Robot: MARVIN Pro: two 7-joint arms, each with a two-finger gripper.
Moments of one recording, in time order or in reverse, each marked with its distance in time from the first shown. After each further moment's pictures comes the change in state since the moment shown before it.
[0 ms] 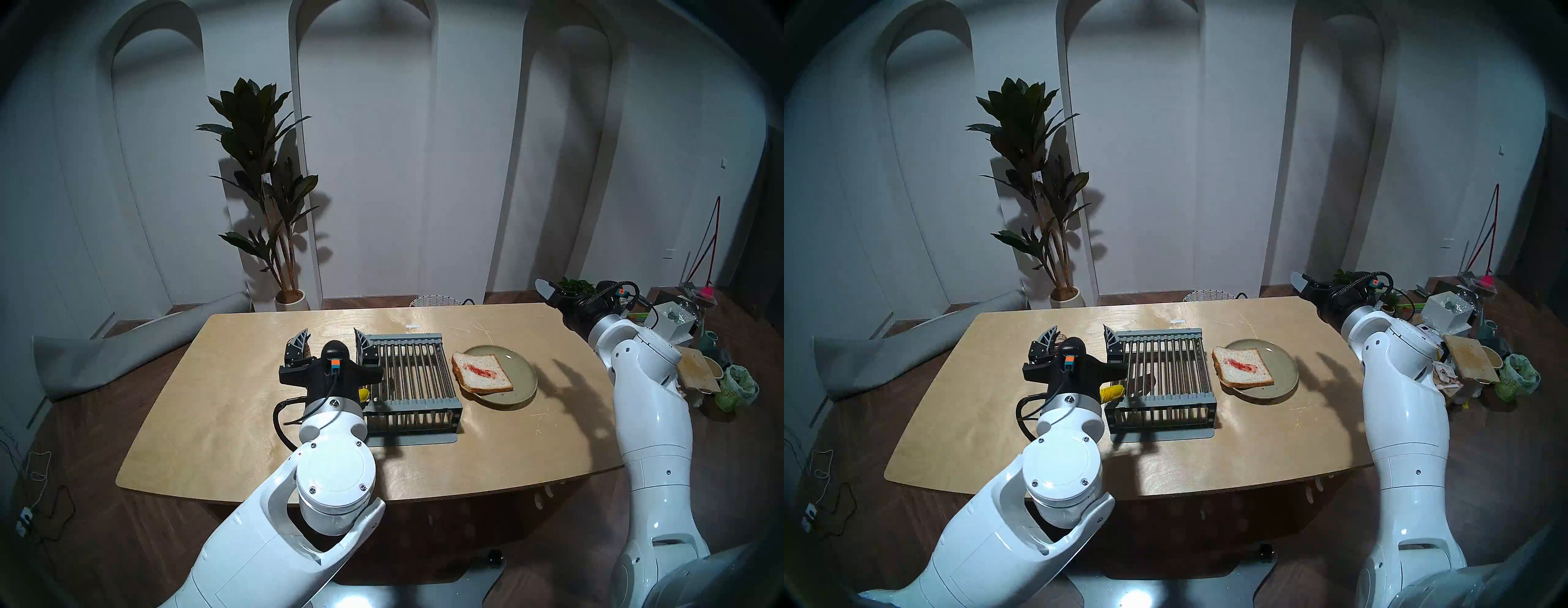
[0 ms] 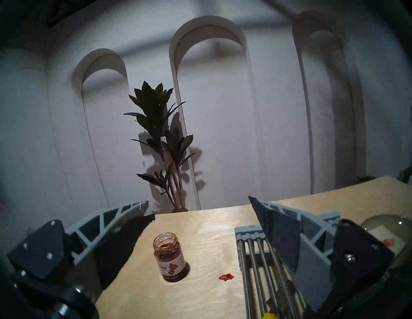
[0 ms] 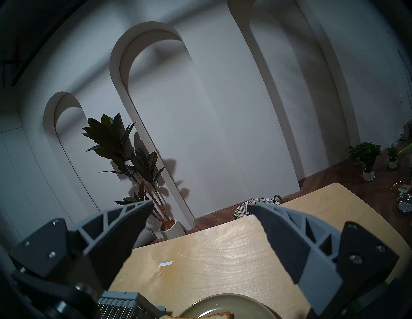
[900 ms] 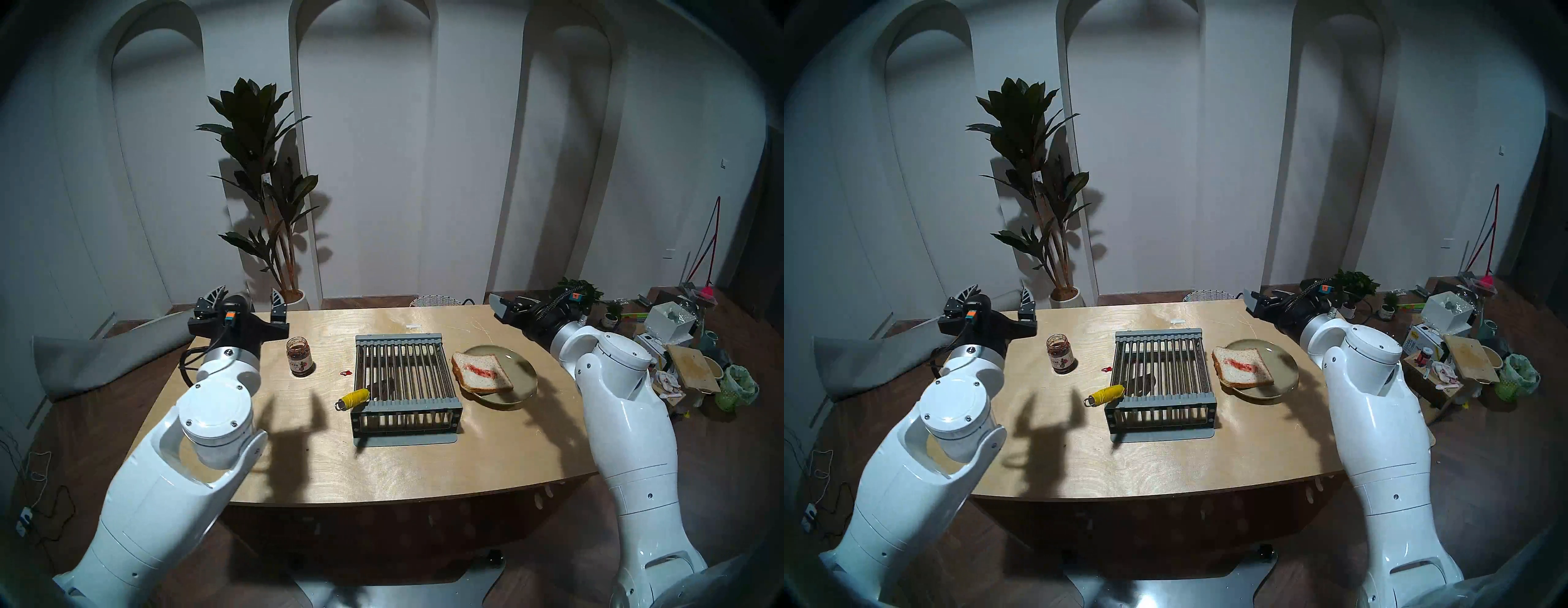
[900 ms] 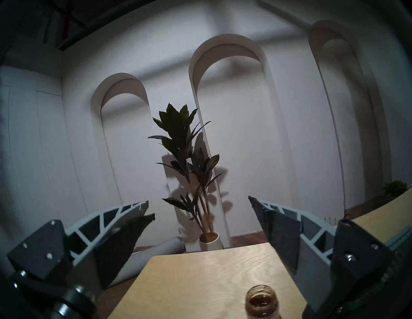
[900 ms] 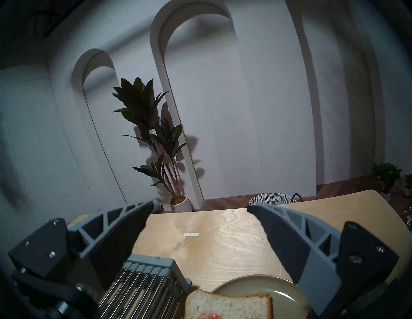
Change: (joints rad) left arm 0.005 0.276 -0.402 0.111 -0.138 -0.076 -0.272; right arm -0.122 -0.008 -0.192 -0.180 -0.162 -0.058 -0.021
